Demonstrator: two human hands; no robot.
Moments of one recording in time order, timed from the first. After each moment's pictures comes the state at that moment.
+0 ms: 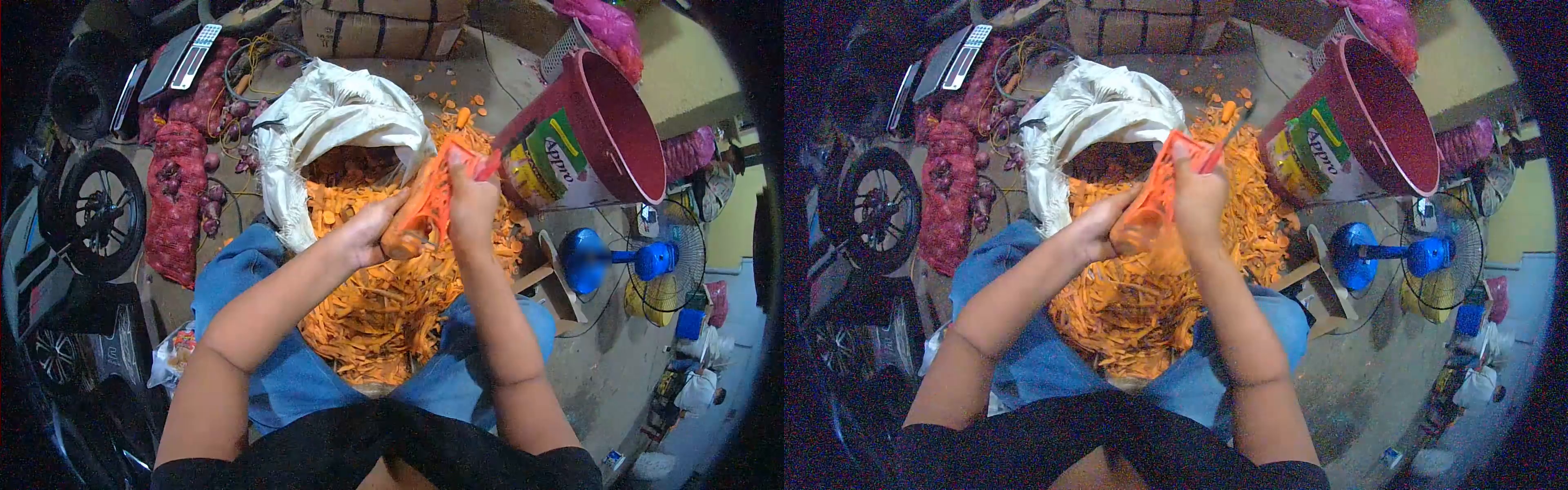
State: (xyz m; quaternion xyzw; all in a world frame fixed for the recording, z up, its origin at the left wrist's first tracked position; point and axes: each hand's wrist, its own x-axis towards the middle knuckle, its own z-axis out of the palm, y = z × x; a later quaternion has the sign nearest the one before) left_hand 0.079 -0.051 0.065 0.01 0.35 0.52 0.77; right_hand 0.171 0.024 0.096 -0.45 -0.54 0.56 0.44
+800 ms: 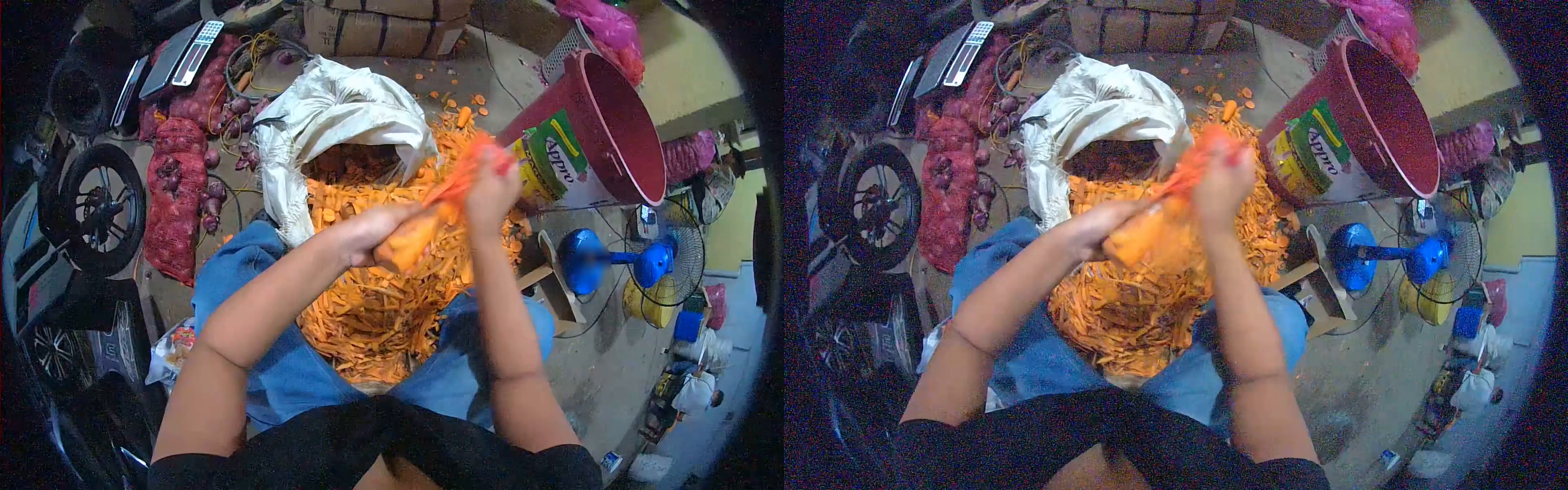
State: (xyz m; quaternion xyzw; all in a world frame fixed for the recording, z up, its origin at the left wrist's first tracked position) left_hand 0.077 -0.057 0.082 0.12 0.42 0.44 0.79; right_hand 0.185 0.061 0.061 -0.46 -0.63 0.33 0.54
